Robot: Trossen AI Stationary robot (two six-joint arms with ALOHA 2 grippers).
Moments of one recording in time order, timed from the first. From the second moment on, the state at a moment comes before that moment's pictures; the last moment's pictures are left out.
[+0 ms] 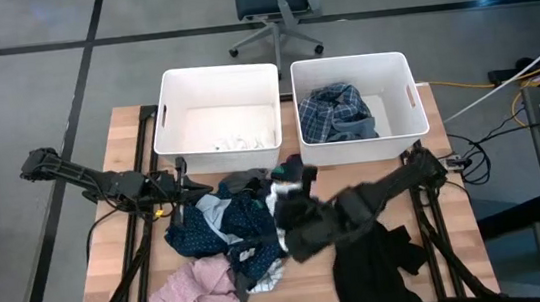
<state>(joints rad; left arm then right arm) -0.34 0.43 0.18 0.24 -0.39 0.01 0.46 2.08 2.33 -1.34 0.83 0.28</state>
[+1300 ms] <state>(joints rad) -0.34 0.43 0.18 0.24 -0.39 0.02 -0.15 1.98 2.33 -0.56 0.75 -0.28</state>
